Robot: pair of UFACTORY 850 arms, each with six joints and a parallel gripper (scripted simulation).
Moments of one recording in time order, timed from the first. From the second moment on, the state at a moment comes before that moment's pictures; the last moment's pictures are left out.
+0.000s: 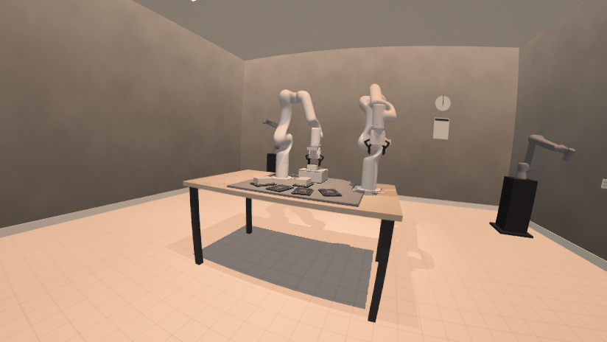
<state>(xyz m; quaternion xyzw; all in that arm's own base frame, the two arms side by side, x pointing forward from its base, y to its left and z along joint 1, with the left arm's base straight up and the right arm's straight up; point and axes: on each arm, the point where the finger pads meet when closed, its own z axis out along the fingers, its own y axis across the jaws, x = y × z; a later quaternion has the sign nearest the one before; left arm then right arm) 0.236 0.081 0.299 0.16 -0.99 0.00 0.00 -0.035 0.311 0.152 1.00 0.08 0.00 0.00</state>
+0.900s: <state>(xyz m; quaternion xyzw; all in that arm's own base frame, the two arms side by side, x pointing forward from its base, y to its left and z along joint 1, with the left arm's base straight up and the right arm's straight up) 0.236 0.081 0.299 0.16 -0.99 0.00 0.00 -0.035 0.312 0.142 1.00 0.08 0.00 0.00</state>
